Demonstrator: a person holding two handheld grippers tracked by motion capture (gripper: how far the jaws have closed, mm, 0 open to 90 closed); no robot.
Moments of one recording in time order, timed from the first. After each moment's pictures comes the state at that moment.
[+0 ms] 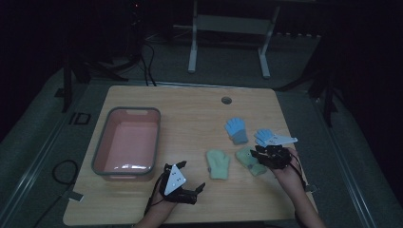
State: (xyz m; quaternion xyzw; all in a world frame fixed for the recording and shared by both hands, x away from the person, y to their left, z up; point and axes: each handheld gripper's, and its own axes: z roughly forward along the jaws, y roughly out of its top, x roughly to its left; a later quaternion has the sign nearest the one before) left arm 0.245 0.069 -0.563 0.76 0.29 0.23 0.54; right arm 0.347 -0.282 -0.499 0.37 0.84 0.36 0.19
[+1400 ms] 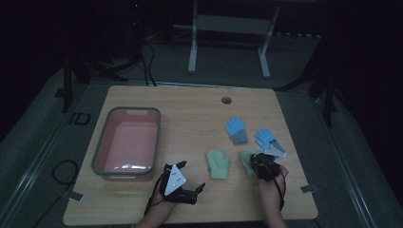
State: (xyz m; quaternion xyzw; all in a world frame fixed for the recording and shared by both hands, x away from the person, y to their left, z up) left arm 0.244 0.069 -0.563 0.76 0.29 0.23 0.54; right arm 0.310 -0.238 -0.518 0.56 0.73 0.31 0.26
